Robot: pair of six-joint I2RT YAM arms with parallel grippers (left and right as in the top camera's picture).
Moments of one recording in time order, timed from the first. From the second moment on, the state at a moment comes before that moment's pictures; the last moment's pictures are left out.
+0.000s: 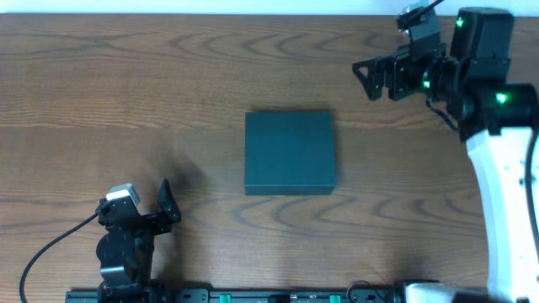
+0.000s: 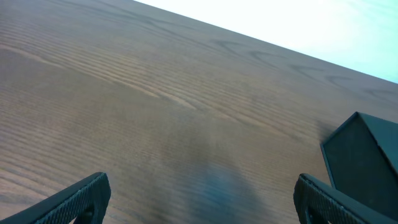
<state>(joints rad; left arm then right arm) 0.09 0.01 0.13 -0.45 0.00 -0.25 0.07 1.43 1.59 -0.82 -0.43 -0.14</state>
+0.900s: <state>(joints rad) 0.09 0.01 0.13 -0.44 0.00 -0.25 0.15 0.11 0.20 -0.43 -0.39 -0.22</state>
